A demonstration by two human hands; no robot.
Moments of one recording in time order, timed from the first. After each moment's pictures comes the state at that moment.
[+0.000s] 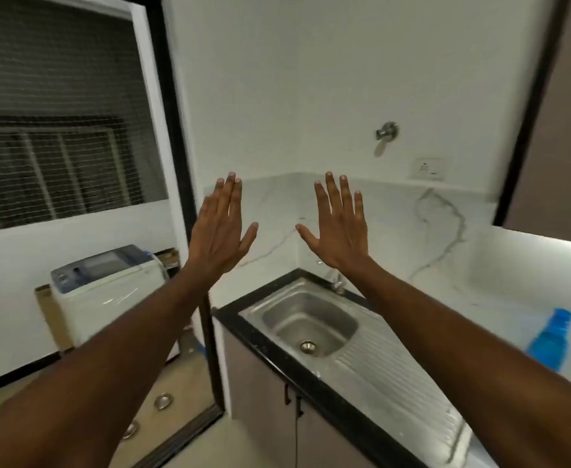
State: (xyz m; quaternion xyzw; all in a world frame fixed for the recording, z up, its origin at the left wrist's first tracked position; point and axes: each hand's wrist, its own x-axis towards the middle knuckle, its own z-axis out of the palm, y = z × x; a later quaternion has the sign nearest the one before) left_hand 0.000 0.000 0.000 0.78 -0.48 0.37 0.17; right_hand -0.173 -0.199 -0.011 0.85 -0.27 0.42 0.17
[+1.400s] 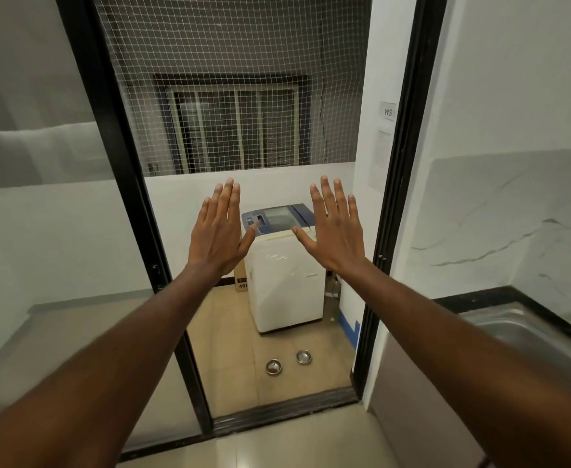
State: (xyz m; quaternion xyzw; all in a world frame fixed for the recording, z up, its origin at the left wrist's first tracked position) left_hand 0.343 0.331 -0.082 0.91 -0.21 0.36 0.04; right_hand 0.286 0.078 -0.087 0.93 -0.01 0.37 -0.01
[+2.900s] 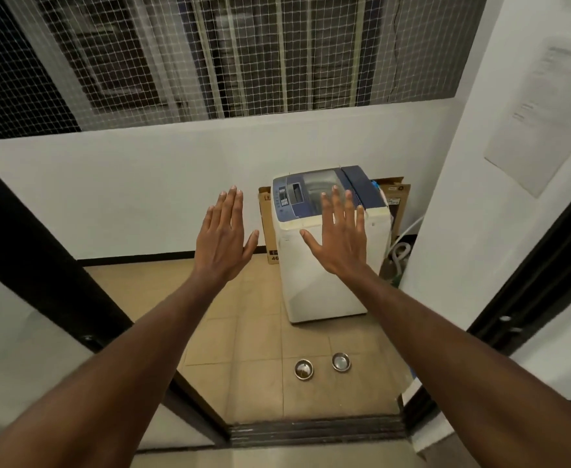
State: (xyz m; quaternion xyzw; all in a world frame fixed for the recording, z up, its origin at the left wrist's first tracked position) left_hand 0.766 0.275 -0.219 0.96 -0.14 0.23 0.00; right_hand 0.770 0.012 -0.259 0.97 0.00 0.24 -0.08
